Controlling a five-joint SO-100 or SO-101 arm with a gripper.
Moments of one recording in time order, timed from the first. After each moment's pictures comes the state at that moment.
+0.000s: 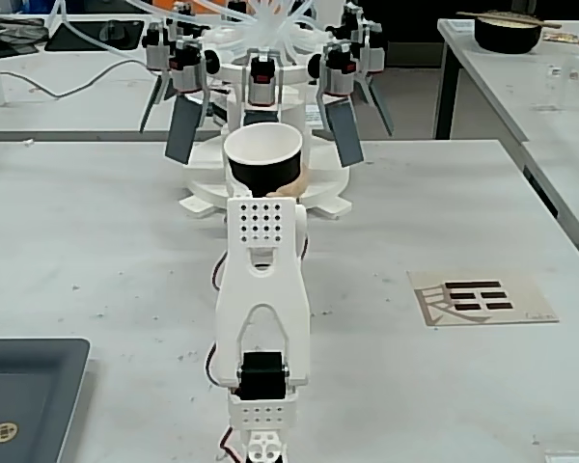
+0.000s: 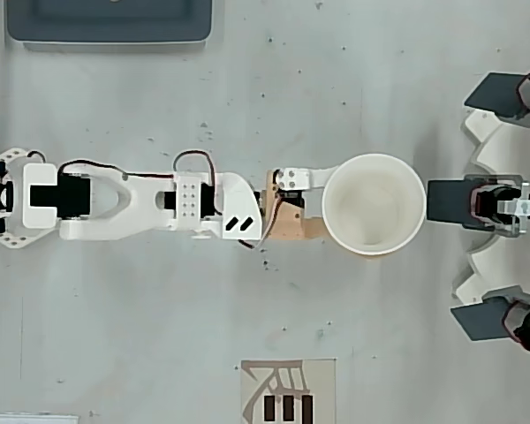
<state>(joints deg) -3.8 64.4 111.1 -62.1 -87.5</state>
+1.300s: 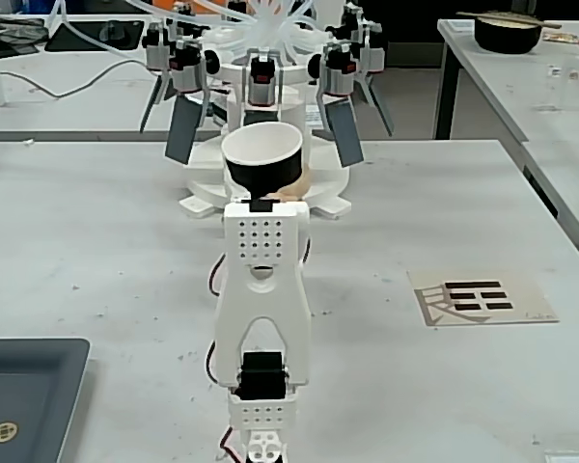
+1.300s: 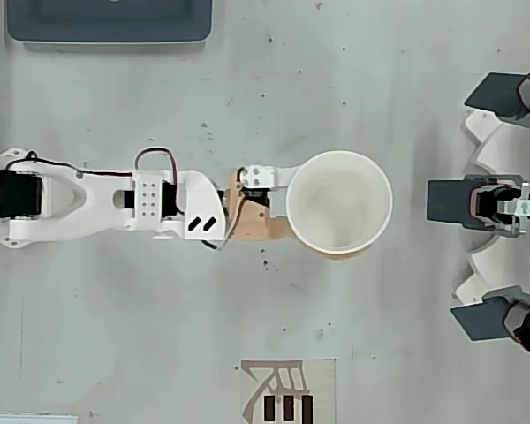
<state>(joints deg) -3.8 83.8 132.2 -60.9 -89.6</state>
